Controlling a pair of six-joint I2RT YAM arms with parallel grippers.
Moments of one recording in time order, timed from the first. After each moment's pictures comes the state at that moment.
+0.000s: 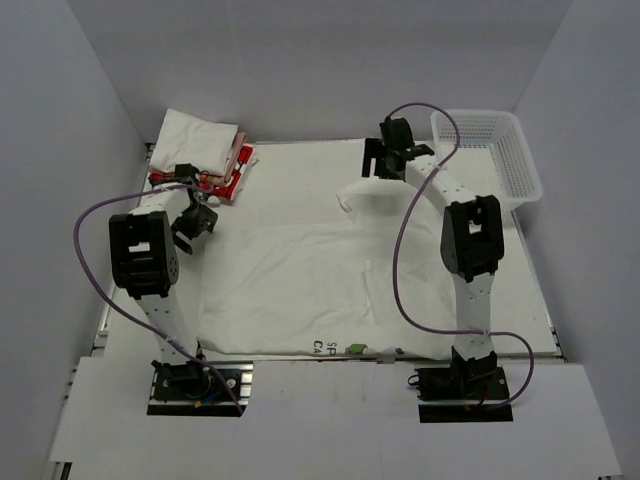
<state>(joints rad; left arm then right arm) 0.07 1.94 1.38 -0.78 -0.30 -0.89 0.36 2.14 1.83 -0.48 0.14 0.30</state>
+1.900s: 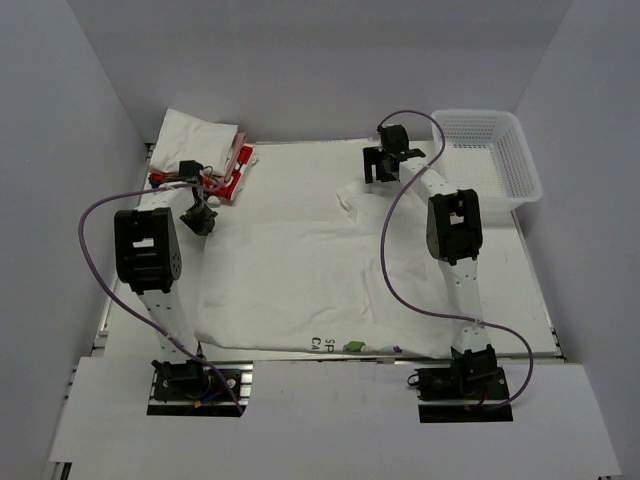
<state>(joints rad) 0.05 2.00 1.40 -0.66 -0.21 -0.76 0.28 2.49 2.12 -0.45 0.12 0.07</state>
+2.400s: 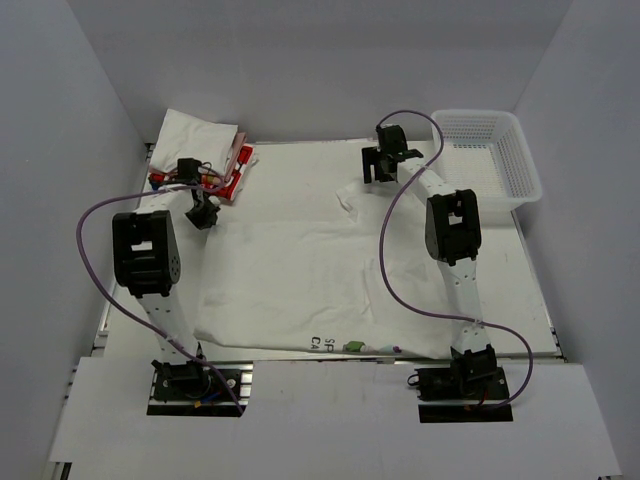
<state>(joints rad) 0.05 1.98 1.38 -0.53 -0.13 -0.66 0.30 2.49 2.11 -0.44 0.15 0.07</state>
